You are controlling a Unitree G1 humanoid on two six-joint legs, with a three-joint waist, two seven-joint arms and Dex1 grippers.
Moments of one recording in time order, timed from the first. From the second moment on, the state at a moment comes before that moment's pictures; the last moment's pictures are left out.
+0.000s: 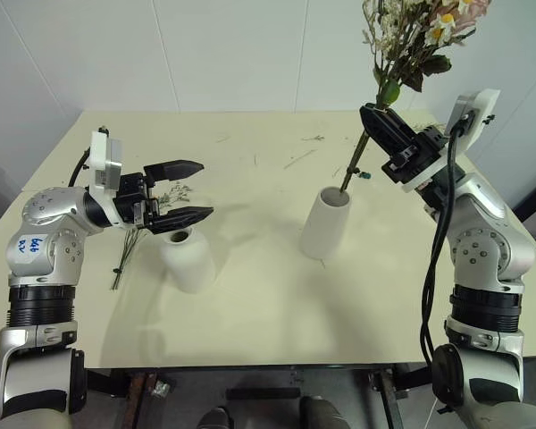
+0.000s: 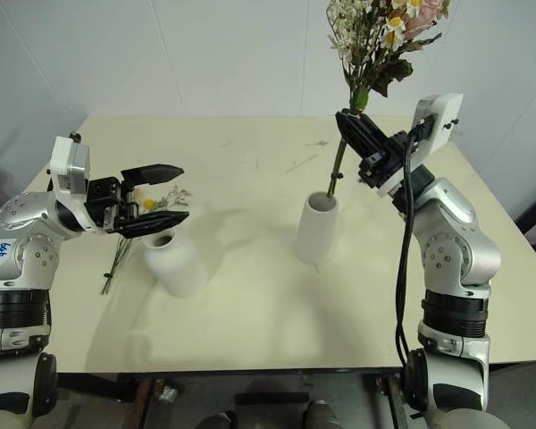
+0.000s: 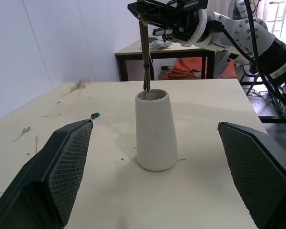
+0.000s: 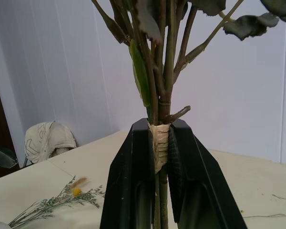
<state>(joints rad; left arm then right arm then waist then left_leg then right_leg) -0.75 0.72 0.20 0.19 -0.60 0.31 -1.25 -0.81 -0.41 -0.29 -0.08 0.68 0.49 0.60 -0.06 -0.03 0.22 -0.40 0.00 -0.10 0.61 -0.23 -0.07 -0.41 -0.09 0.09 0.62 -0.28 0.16</state>
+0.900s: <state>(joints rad) -0.73 0.72 0.23 0.17 -0.61 0.31 -1.23 -0.80 -0.43 -0.23 -0.17 0.68 0.45 0.61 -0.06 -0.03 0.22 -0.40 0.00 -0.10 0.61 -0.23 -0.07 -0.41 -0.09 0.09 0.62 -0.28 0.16</state>
